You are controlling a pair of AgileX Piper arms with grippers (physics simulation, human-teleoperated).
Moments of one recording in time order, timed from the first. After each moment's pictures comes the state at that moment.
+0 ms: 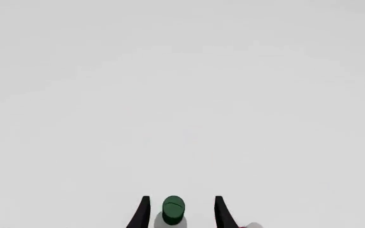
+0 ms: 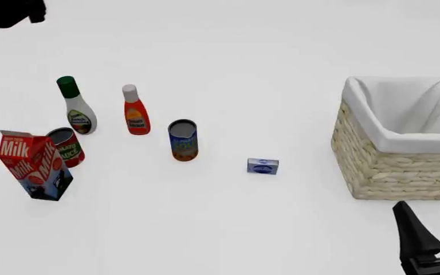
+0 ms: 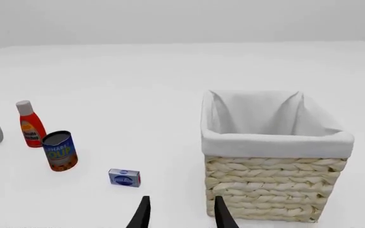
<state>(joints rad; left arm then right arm) 0.19 1.79 -1.82 0.44 -0.09 0.08 0.00 -0.01 0.03 0.03</state>
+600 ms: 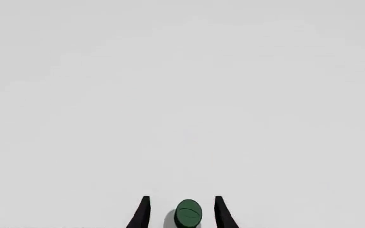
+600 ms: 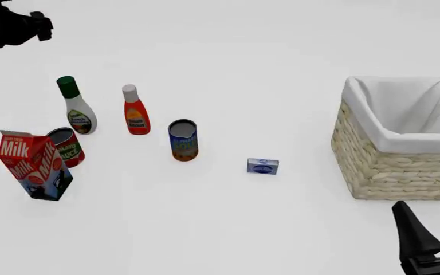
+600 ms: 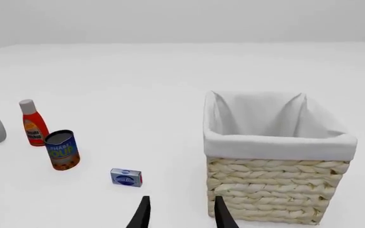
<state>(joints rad) 0.22 1.98 -1.97 0.51 -0.09 0.09 0.01 -0.02 0.03 0.02</state>
